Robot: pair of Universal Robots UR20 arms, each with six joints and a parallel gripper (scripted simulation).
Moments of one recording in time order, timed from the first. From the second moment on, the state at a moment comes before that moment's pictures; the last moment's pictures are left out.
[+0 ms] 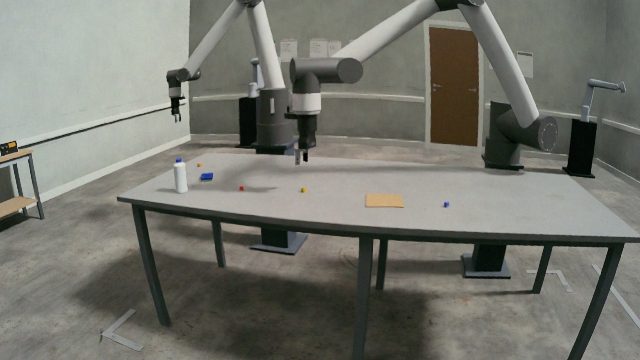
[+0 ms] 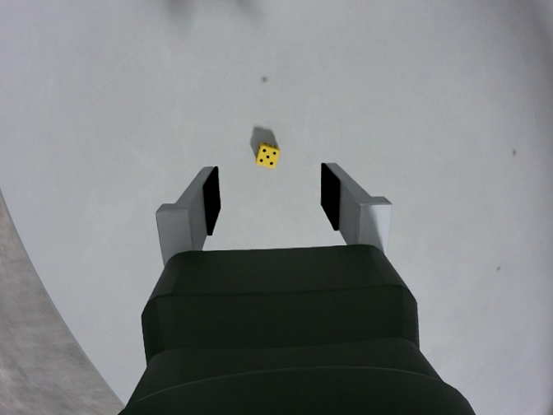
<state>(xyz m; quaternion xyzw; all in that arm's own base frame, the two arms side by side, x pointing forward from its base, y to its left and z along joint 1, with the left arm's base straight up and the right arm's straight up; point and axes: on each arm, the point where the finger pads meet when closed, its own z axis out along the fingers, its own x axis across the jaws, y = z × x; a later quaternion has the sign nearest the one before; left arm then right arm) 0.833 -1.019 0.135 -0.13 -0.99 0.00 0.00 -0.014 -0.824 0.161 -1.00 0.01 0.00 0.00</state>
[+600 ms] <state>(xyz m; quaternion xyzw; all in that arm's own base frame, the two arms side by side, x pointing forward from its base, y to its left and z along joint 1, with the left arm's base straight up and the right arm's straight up) 0.835 -1.022 0.116 0.14 -0.99 0.00 0.00 -0.014 -0.824 0.161 -1.00 0.01 0.00 0.00</state>
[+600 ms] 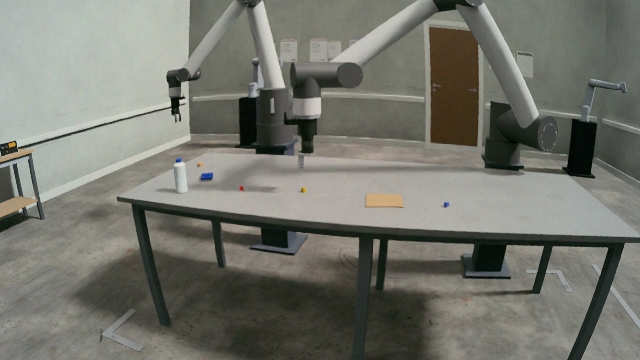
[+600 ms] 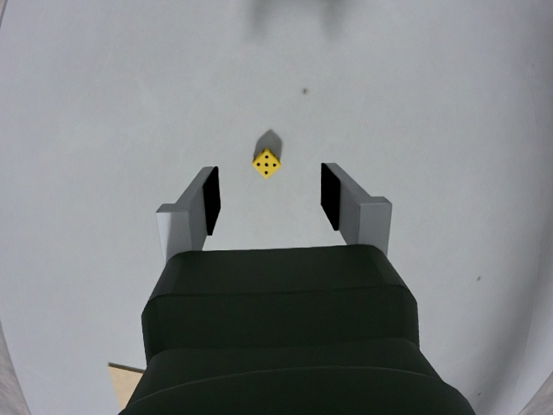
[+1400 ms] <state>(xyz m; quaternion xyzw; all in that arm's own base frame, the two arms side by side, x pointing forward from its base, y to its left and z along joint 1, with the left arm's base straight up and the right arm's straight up) 0.833 -1.015 0.093 0.46 -0.89 0.00 0.00 -0.014 -0.824 0.161 -1.00 0.01 0.00 0.00</state>
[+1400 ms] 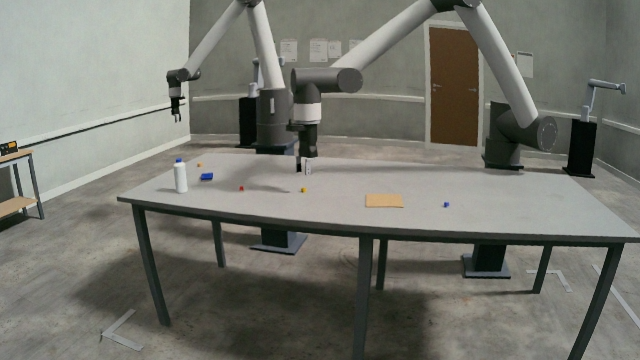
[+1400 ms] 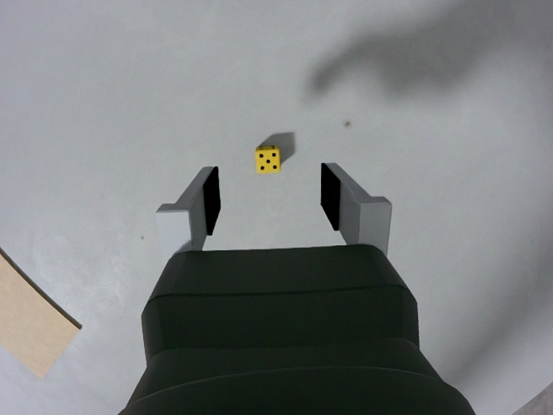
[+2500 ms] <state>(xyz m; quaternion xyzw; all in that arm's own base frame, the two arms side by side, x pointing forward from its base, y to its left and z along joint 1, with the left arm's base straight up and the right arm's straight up) 0.833 -1.014 0.091 0.48 -0.88 0.00 0.00 -0.014 -0.824 0.161 -1.00 0.01 0.00 0.00</state>
